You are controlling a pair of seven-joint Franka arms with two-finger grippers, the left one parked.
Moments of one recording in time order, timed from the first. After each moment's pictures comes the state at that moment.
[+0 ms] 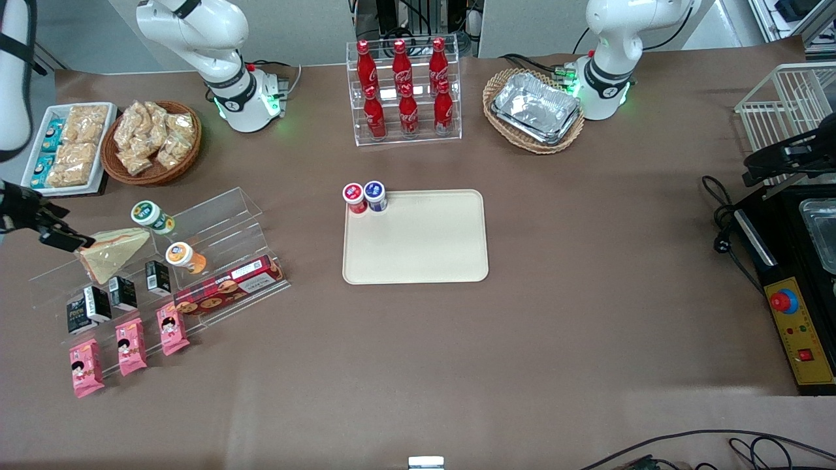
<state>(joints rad) -0.16 0.03 -0.12 -1.88 0.02 1.79 0.49</state>
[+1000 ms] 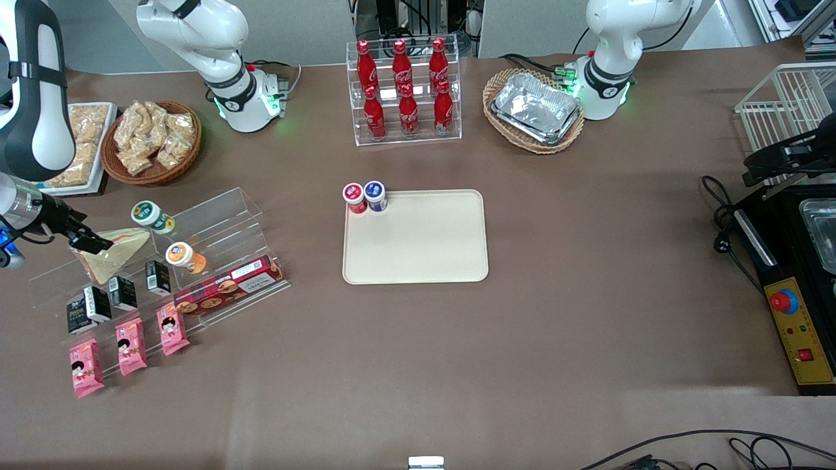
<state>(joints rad) -0.19 0.03 -0.13 -2.05 -0.06 1.97 0.47</state>
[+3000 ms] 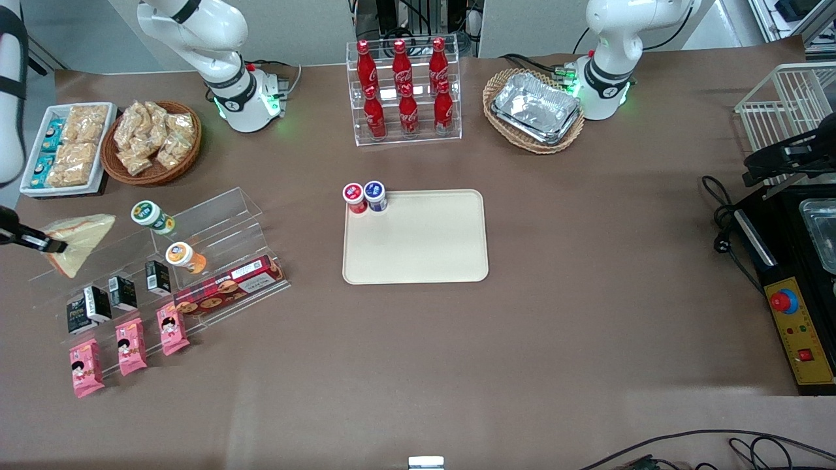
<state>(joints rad) -0.24 0.13 -0.13 -1.81 -0.06 1.86 0.04</state>
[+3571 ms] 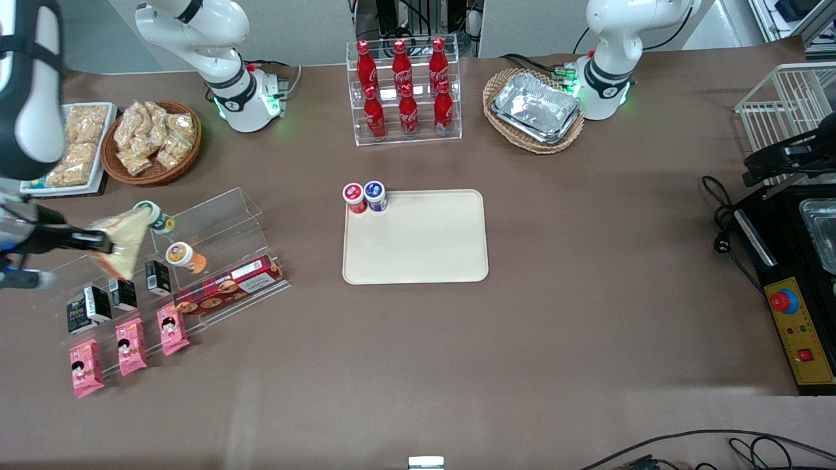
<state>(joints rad) -0.06 0.15 -0.02 -1.63 -0.02 1.65 0.00</state>
